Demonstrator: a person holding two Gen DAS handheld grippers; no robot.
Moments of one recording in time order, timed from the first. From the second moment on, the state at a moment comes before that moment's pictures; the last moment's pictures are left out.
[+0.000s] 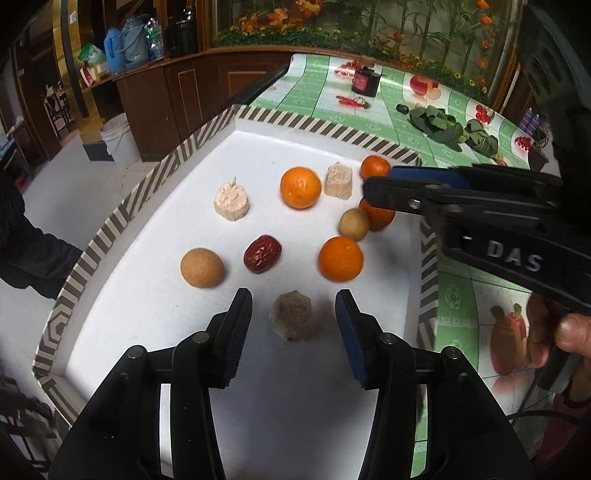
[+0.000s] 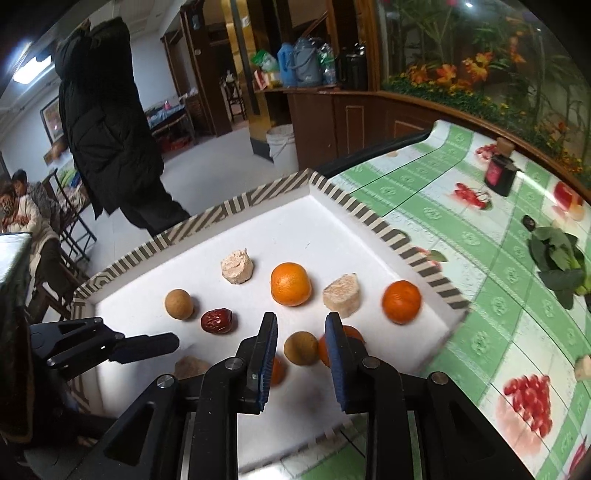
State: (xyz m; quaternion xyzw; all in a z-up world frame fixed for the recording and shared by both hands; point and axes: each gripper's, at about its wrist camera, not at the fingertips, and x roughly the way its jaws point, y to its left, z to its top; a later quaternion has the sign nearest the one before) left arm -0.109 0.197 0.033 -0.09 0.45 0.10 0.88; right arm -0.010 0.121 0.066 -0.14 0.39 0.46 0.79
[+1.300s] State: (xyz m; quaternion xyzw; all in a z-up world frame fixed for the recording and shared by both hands) left arm -0.044 0.068 0.054 -0.04 0.44 0.00 0.90; right arm 0.047 -0.133 0.034 -0.02 0.45 0.25 0.86
